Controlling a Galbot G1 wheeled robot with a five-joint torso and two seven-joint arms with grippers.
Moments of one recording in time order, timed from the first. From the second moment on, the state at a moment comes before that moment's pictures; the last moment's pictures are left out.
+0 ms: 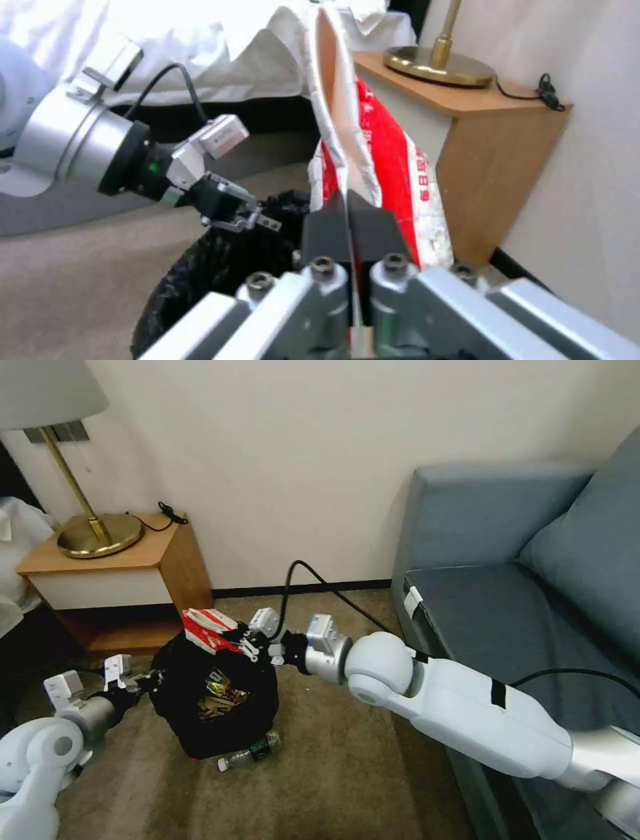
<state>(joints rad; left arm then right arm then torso) 1.41 -1.05 -0.91 -1.93 -1.01 0.74 -0.02 -0.34 1.08 -0.58 1.92 0.68 -0.38 -0.08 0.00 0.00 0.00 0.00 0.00</state>
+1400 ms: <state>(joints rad) 1.40 -0.99 -0.95 -1.87 -1.05 0.74 -0.02 -0.62 0.92 -0.39 1.96 0.62 -0.48 -0.11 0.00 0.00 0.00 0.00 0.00</state>
